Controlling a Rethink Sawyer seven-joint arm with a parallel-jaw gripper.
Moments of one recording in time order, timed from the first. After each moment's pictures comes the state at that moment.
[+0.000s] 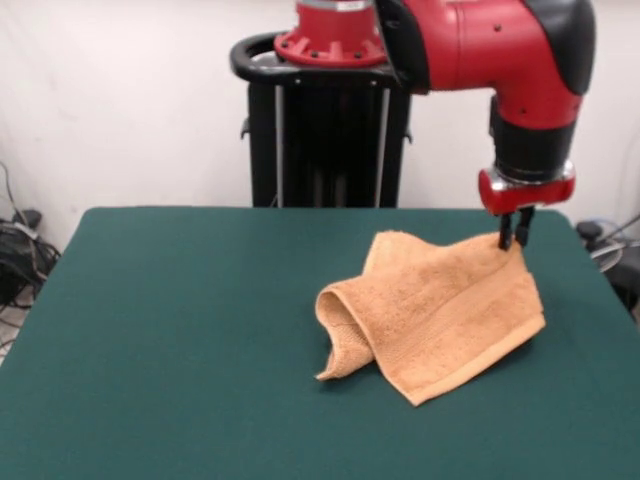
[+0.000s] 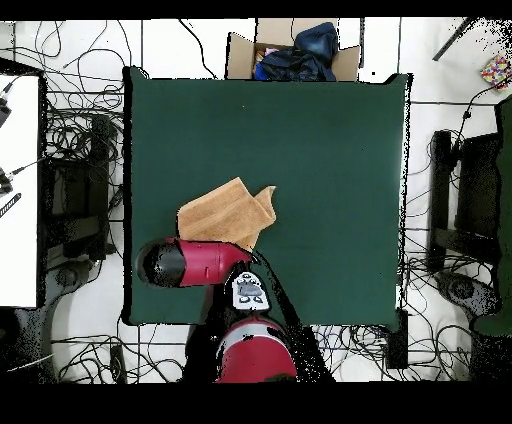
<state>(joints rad) -0.04 -0.61 0.13 1.99 0.06 0.28 1.55</state>
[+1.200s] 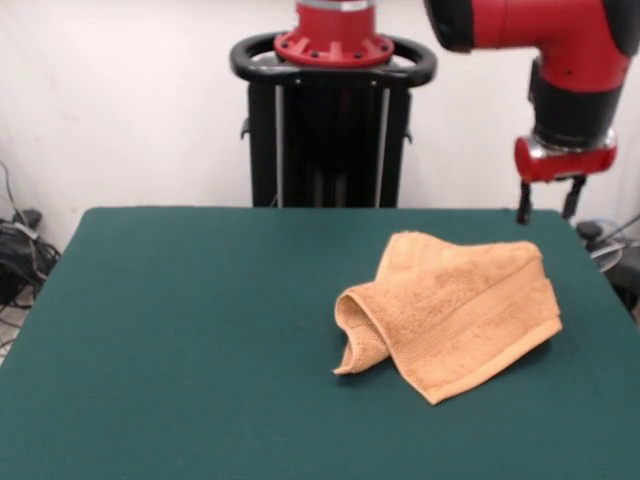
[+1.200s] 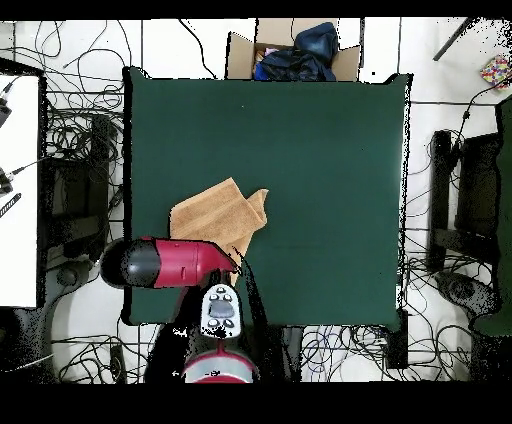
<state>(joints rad) 0.07 -0.72 0.06 1.98 0.17 0.43 1.56</state>
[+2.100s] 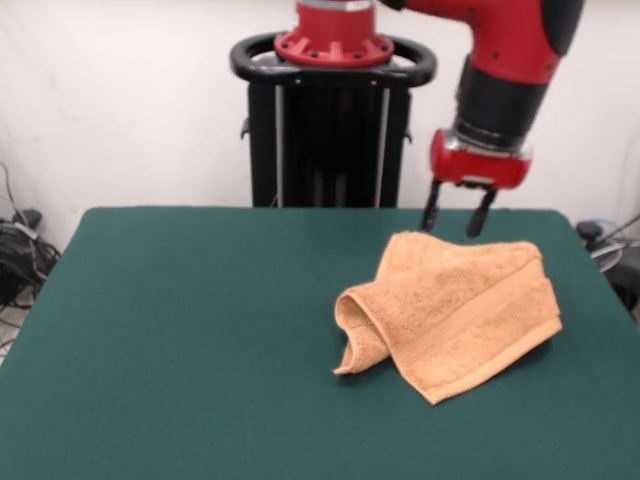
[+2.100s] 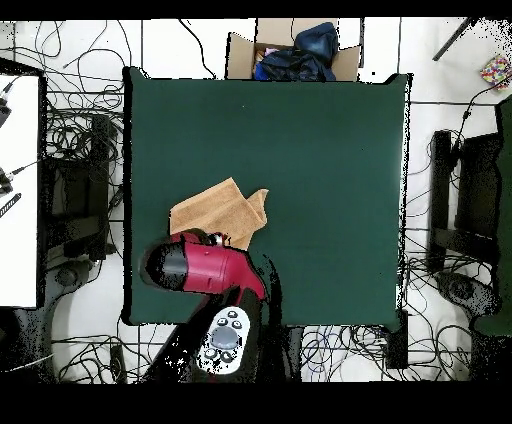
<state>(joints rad) 0.19 -0.65 -0.25 1.91 0.17 0.29 1.56</state>
